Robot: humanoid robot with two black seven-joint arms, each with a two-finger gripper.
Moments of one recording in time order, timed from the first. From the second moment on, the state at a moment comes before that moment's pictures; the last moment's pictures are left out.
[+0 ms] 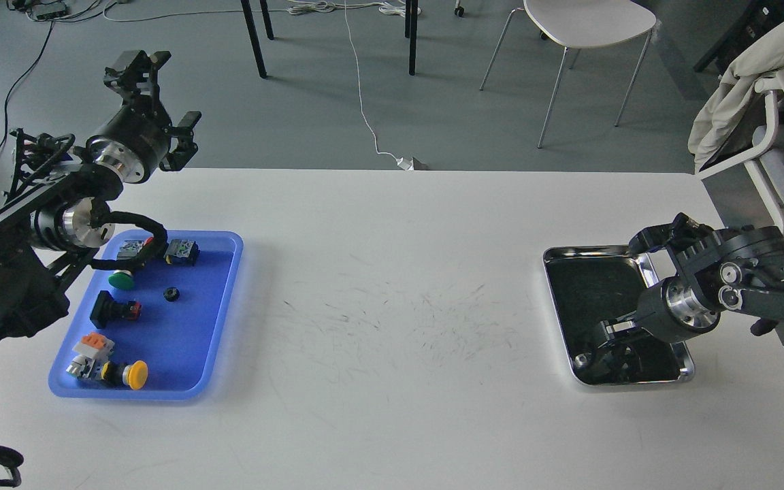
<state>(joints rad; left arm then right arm) -0.87 0.44 -0.59 -0.71 0.11 -0.15 -0.27 1.33 -0.63 -0.62 1.17 -1.00 0.49 0.04</state>
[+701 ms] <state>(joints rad) -0.86 0.44 -0.59 -0.71 0.12 -0.14 -0.27 1.50 -0.63 -0.60 1.23 -0.98 0.49 0.06</state>
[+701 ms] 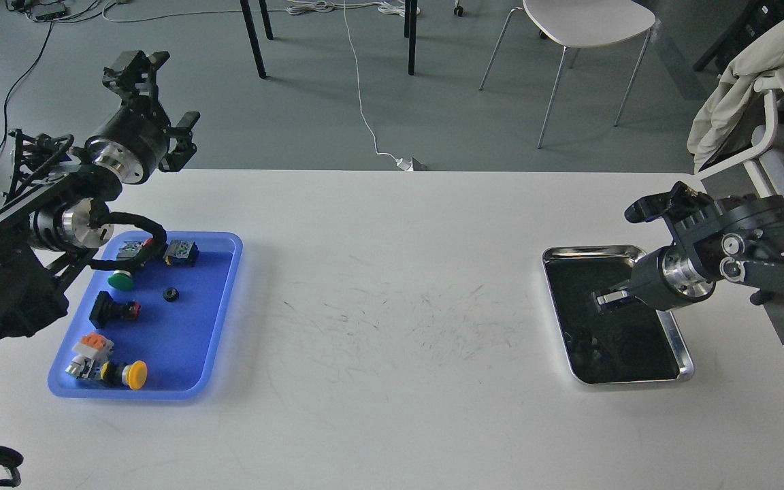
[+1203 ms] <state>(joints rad) -0.87 0.45 -0.58 -0.71 0.12 -0.13 -0.27 1.53 -0.33 -0.46 1.24 -0.68 0.39 0.19</state>
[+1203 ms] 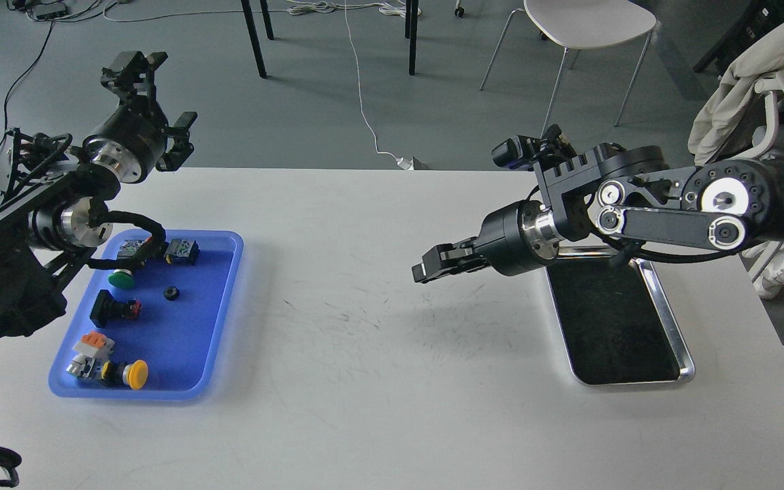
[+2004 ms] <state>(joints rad) -0.87 0.43 -0.58 -0.71 0.12 -0.12 -0.27 1.09 0.00 -0.31 0.83 -0.66 0.13 0.25</state>
